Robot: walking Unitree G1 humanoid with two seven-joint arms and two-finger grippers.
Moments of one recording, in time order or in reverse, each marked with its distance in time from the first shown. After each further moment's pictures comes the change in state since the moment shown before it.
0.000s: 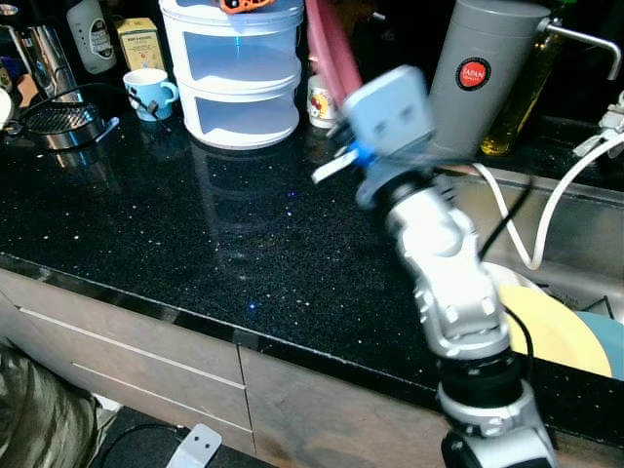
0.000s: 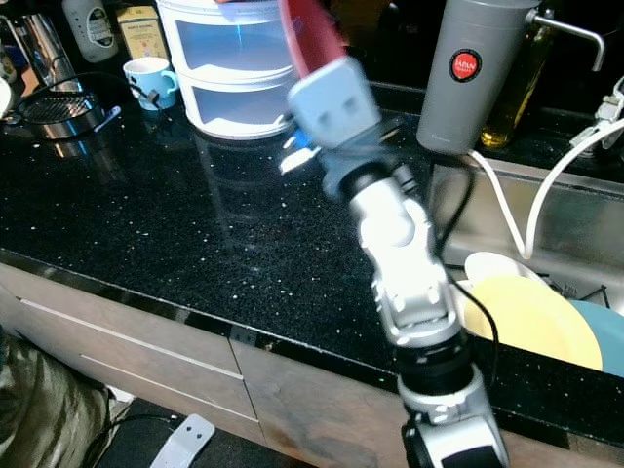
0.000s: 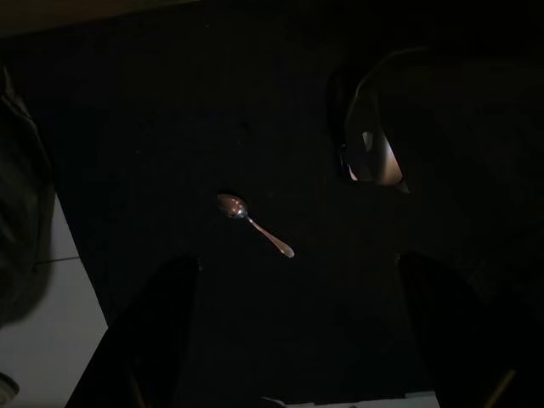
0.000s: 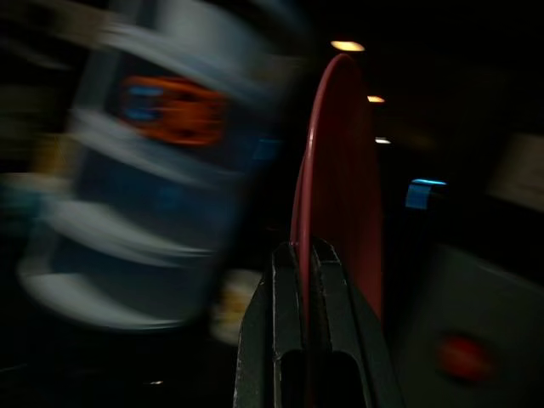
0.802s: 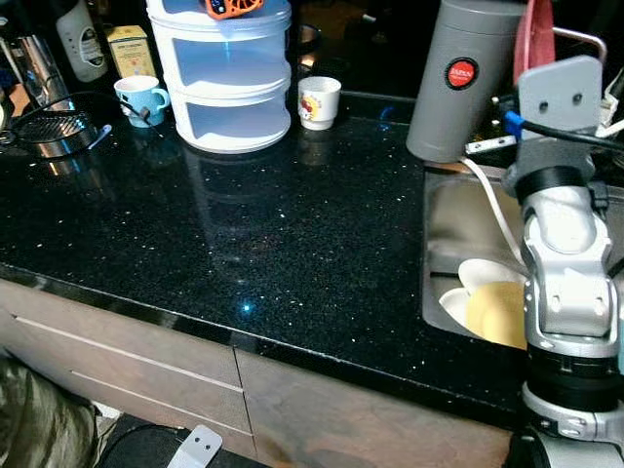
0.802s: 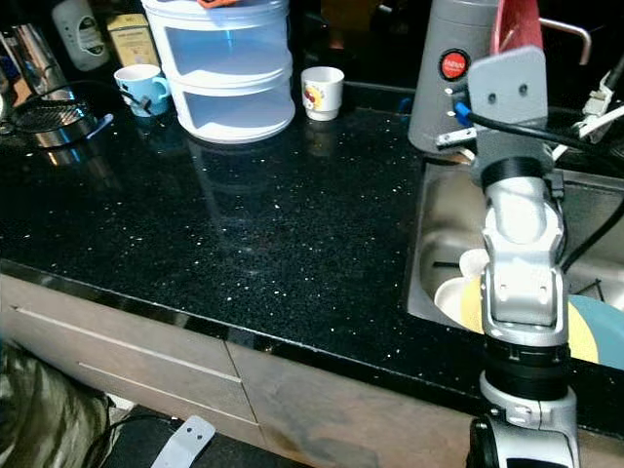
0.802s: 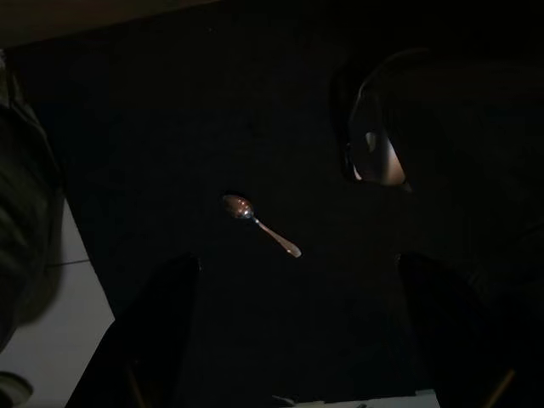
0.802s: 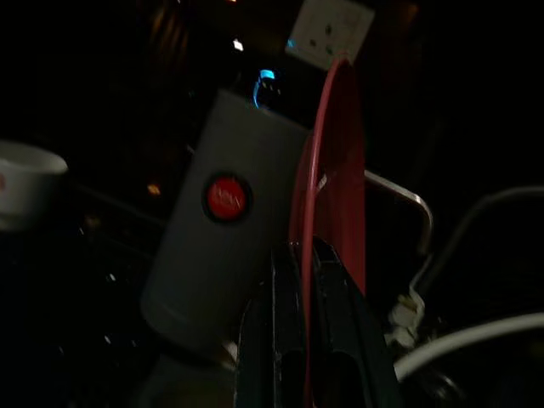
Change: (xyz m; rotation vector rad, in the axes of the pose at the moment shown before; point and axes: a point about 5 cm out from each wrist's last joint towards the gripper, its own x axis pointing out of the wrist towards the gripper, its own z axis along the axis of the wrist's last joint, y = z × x) left arm 0.000 0.001 0.002 0.007 -0.004 -0.003; right arm -0.033 -0.086 -0.047 -0.223 0.246 -0.287
